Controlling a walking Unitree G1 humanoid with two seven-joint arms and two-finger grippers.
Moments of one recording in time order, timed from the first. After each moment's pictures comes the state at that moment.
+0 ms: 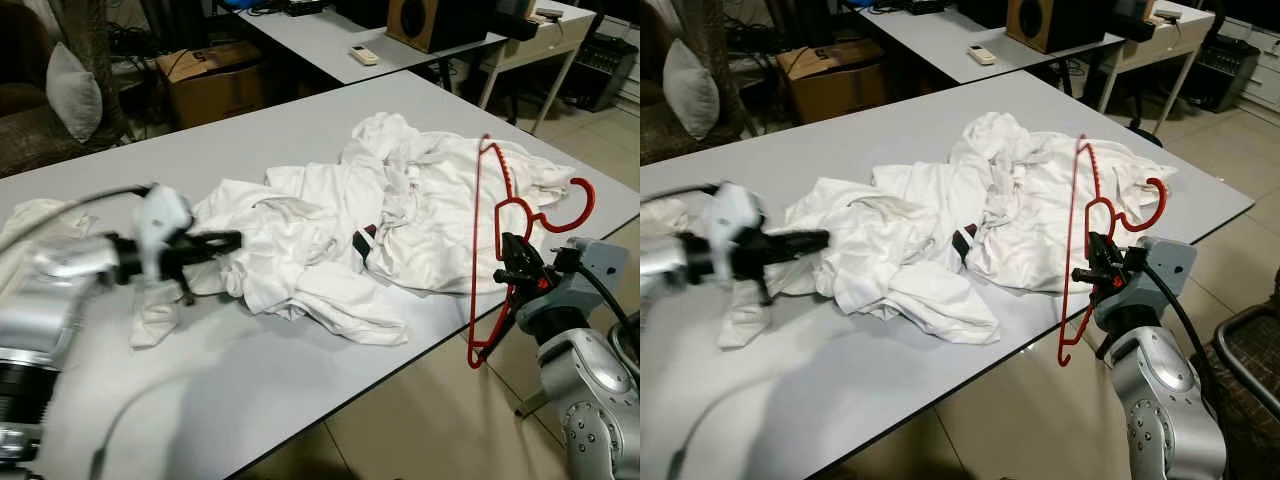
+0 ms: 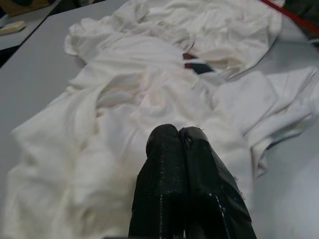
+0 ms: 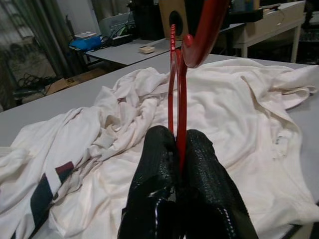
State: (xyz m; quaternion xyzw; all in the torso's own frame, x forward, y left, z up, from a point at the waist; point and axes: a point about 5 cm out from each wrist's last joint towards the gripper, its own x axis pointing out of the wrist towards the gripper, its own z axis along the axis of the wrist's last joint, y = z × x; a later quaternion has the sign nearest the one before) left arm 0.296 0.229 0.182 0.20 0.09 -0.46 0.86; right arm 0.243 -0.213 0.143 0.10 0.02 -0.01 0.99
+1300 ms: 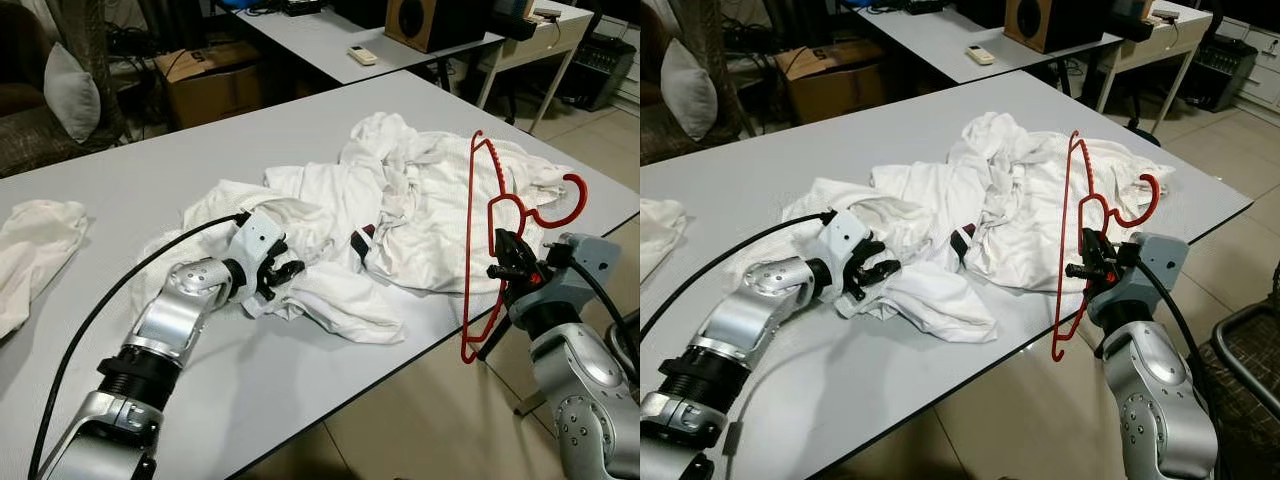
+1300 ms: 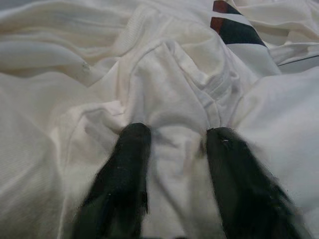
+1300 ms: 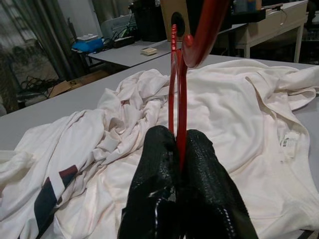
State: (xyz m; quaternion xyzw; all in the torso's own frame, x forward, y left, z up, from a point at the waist) left arm 0.327 0.140 0.111 0.16 0.18 -0.35 0.91; right arm 0.248 -0.208 0.144 0.11 0.01 0.00 0.99
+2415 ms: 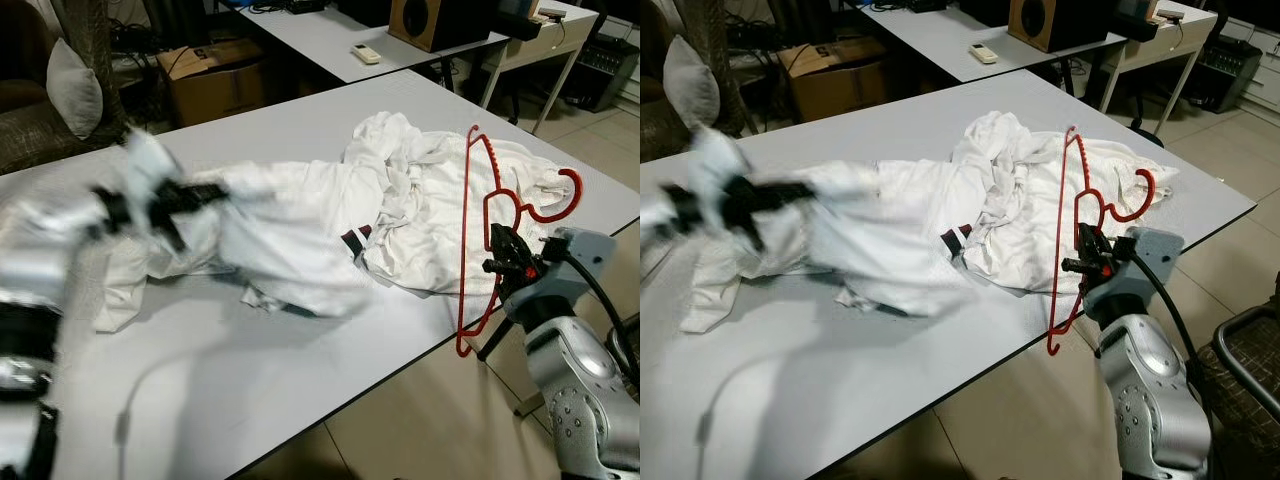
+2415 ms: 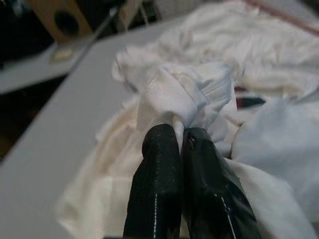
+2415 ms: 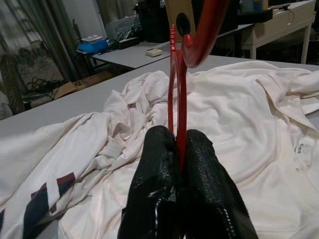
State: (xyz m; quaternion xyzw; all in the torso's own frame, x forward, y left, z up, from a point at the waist) left arm 0.331 0.248 0.227 0.21 0.02 -0.42 0.88; right arm 0.256 -0.204 0.147 0.12 0.01 0.00 0.99
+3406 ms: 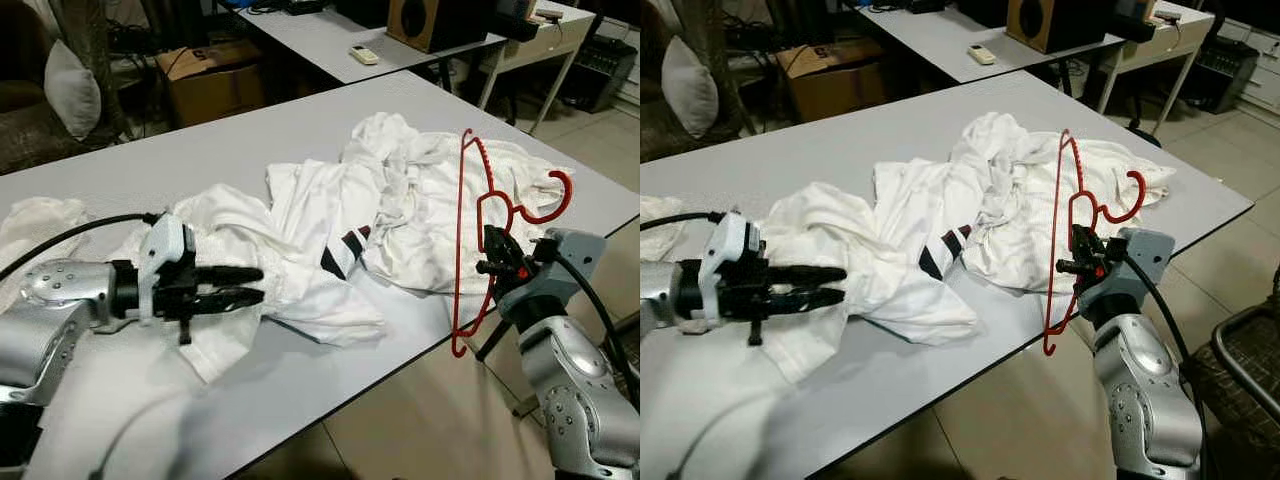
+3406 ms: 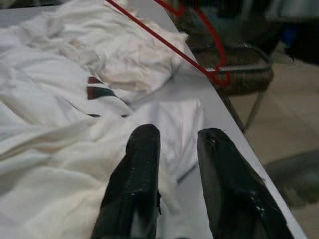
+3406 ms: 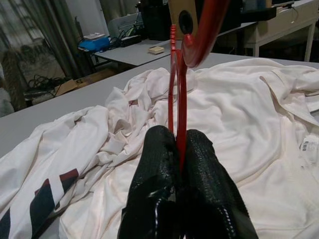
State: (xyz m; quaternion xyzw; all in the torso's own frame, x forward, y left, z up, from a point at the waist) left arm 0.260 0.203 0.178 0.10 0.11 -0.56 0.81; right arm 0.256 -0.201 0.140 0.11 0.01 0.01 0.99
